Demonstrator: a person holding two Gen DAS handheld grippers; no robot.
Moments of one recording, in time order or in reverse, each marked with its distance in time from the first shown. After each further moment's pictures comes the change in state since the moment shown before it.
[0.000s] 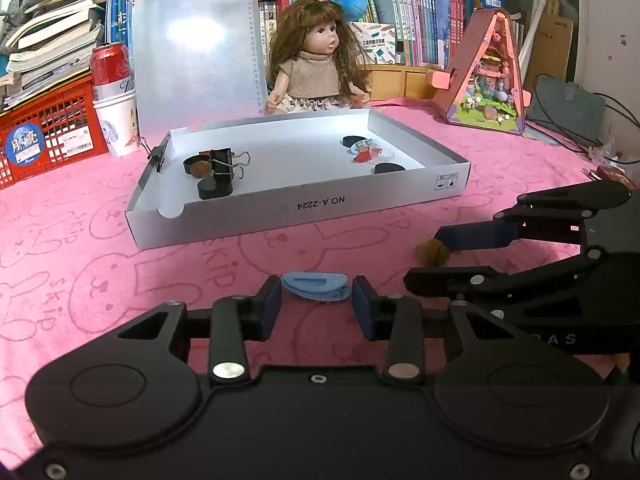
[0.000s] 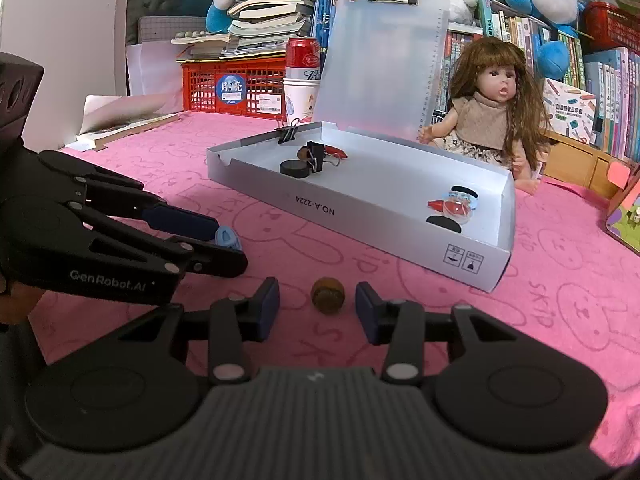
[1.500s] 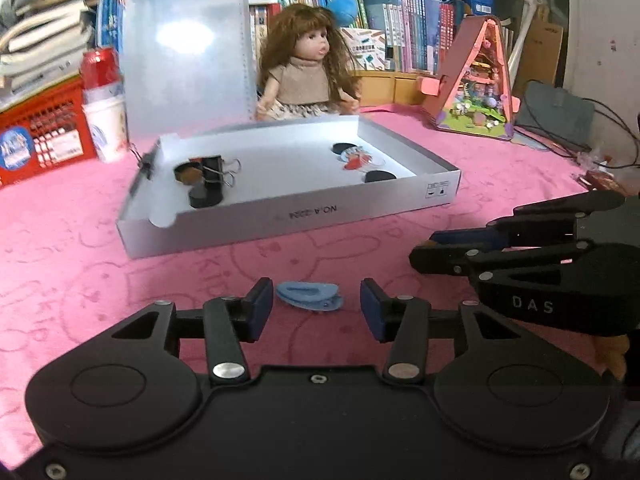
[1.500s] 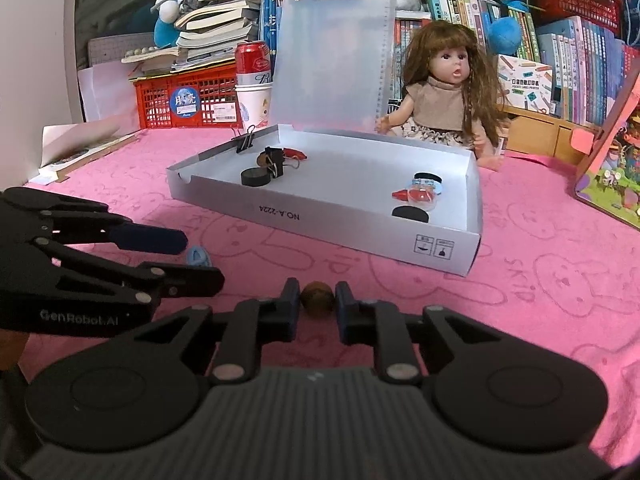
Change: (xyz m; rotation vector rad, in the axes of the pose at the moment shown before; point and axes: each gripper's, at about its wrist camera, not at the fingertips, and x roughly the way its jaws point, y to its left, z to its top) left arm 0.001 0.005 0.004 0.001 -0.007 -0.053; right arm 0.001 -0.003 0.004 0.128 0.004 -0.107
